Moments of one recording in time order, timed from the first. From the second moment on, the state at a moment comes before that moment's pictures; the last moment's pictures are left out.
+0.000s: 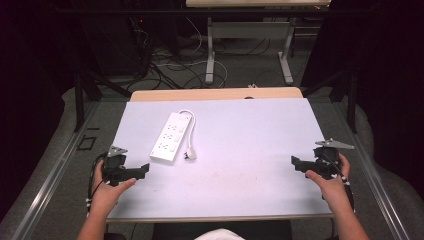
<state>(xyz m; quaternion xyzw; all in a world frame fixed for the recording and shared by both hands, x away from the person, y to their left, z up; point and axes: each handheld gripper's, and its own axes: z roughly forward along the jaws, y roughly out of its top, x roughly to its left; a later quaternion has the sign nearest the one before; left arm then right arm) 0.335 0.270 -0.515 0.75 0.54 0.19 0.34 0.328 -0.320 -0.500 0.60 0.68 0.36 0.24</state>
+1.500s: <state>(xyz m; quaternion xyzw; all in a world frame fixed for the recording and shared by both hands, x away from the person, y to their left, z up) 0.319 0.215 -0.490 0.75 0.49 0.18 0.39 0.308 -0.298 -0.517 0.56 0.69 0.39 0.25</state>
